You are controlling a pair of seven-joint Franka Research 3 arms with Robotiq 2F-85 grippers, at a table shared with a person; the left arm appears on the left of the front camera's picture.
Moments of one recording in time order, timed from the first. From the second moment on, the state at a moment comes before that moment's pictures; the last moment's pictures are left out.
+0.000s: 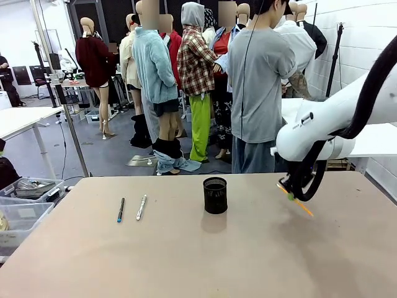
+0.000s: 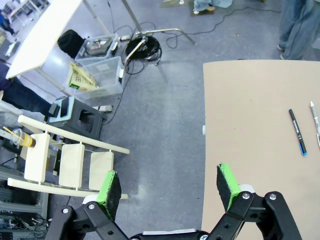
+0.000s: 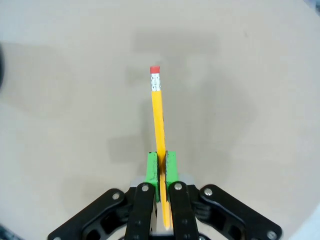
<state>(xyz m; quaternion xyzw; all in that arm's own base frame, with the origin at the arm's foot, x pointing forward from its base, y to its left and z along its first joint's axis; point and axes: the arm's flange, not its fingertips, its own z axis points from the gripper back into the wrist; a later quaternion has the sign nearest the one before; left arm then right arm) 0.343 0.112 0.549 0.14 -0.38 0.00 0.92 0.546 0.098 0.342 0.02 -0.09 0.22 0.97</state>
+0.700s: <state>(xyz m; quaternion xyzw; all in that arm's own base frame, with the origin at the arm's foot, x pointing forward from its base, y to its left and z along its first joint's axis) 0.343 0.112 0.549 0.14 -0.38 0.00 0.92 0.530 0.199 0.496 0.25 -0.41 0.40 0.78</state>
